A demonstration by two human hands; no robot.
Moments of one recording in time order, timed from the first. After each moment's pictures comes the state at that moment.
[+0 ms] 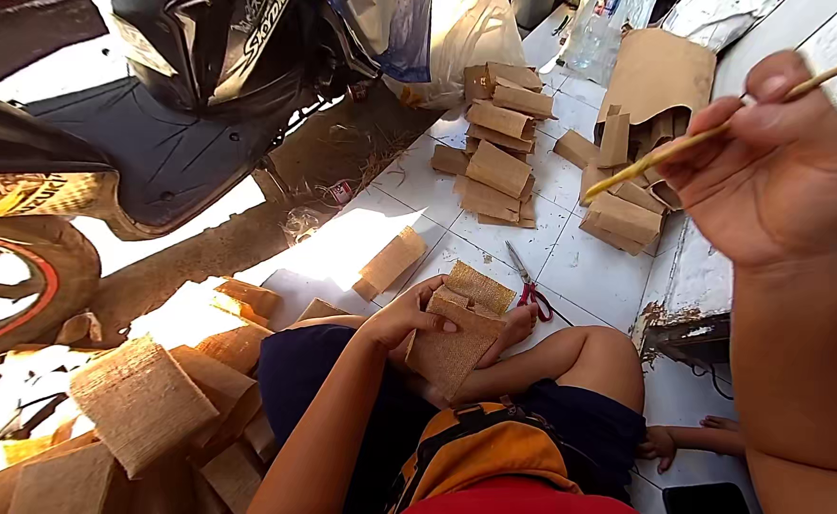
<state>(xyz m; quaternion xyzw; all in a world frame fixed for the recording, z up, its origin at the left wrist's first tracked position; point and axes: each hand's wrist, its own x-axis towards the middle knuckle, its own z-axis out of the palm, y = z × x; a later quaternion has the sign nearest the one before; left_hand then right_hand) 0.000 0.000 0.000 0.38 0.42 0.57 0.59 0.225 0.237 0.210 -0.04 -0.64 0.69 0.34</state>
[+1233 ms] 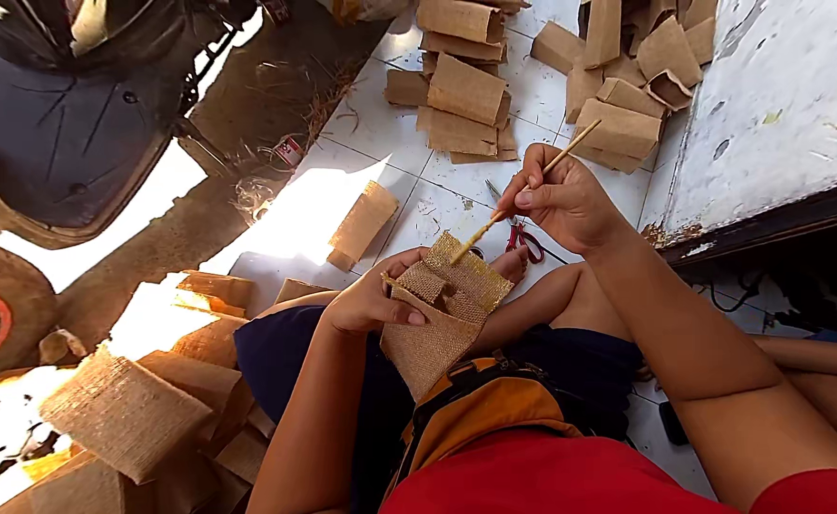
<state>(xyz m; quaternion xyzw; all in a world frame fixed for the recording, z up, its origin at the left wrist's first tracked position) 0.004 0.000 0.012 0.48 0.27 0.55 0.63 0.206 0.222 0.063 -0.05 -0.56 0.80 0.21</state>
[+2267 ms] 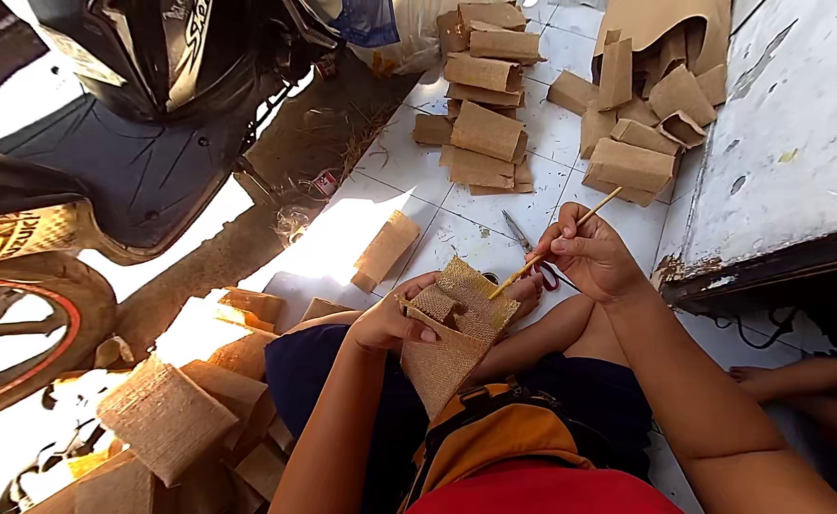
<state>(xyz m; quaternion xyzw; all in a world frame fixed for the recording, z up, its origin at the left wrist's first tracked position) 0.004 -0.003 0.005 0.46 0.26 0.58 0.62 0.236 0.217 0.041 -0.05 -0.52 0.82 0.25</state>
